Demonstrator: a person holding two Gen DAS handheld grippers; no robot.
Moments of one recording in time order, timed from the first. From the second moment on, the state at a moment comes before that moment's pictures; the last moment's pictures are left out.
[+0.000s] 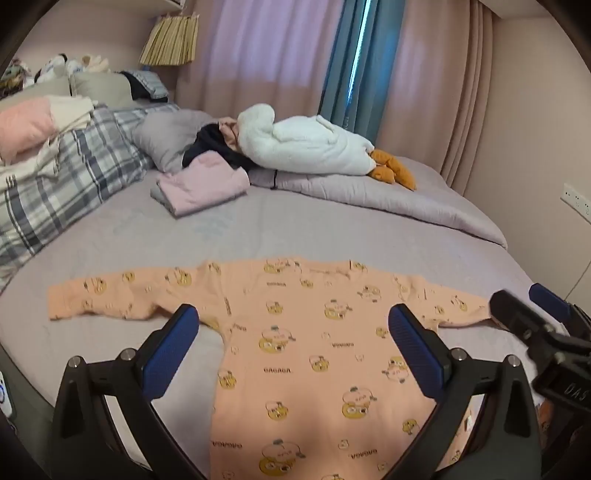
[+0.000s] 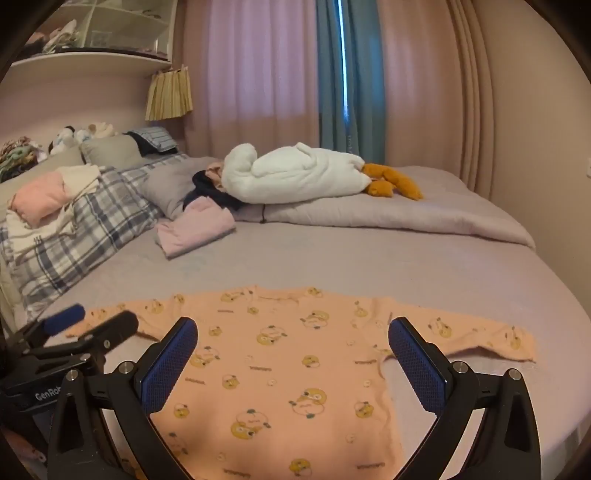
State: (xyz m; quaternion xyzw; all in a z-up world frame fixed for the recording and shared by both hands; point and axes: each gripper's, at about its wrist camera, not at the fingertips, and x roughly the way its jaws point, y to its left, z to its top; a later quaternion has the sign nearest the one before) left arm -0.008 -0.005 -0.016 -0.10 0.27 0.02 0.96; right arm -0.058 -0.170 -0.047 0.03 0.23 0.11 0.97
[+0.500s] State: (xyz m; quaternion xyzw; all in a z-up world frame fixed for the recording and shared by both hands) left arm -0.016 -0.004 -0.026 -0.10 0.28 0.03 0.95; right arm -0.060 -0.151 -0.054 0.04 0.24 0.11 0.96
